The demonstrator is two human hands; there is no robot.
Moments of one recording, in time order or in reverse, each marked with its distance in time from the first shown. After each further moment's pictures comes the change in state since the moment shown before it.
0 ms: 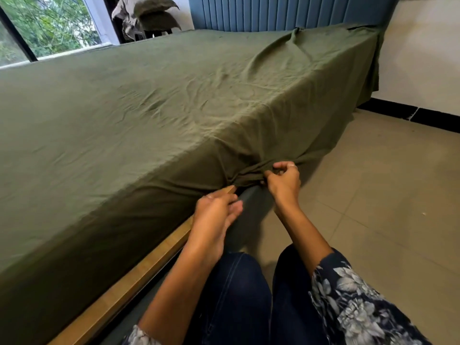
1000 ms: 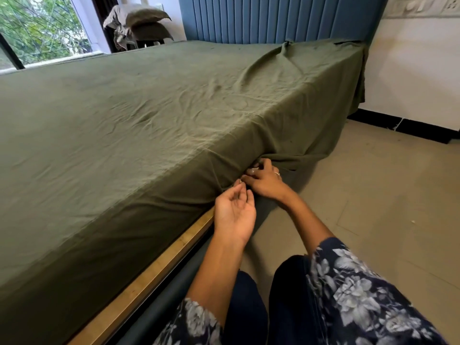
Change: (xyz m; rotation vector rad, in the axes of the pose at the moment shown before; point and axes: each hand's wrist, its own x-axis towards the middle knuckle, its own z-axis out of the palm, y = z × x) left_hand 0.041 -0.008 0.049 -0.791 -0.127 -0.233; right_hand 0.028 -0.028 0.005 -0.773 -0.565 -0.244
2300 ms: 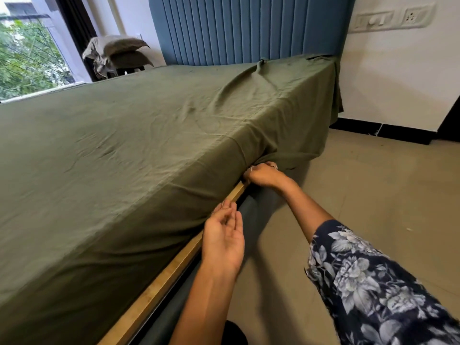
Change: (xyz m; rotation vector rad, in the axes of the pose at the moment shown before) left_hand 0.027 -0.021 0.016 0.191 0.023 0.049; right_hand 0.070 0.026 -0.059 -0.085 -0.040 0.100
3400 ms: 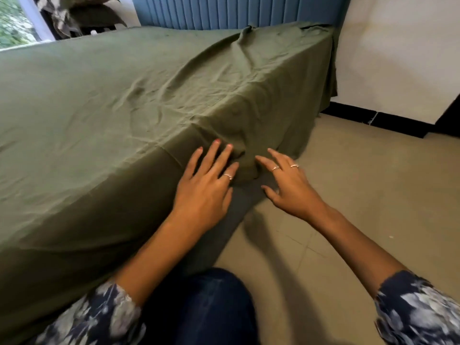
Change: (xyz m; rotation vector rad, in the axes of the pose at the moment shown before) left_hand 0.130 -0.028 0.083 2.502 -0.335 1.632; right_hand 0.034 0.146 -0.058 -0.377 0.303 -0.393
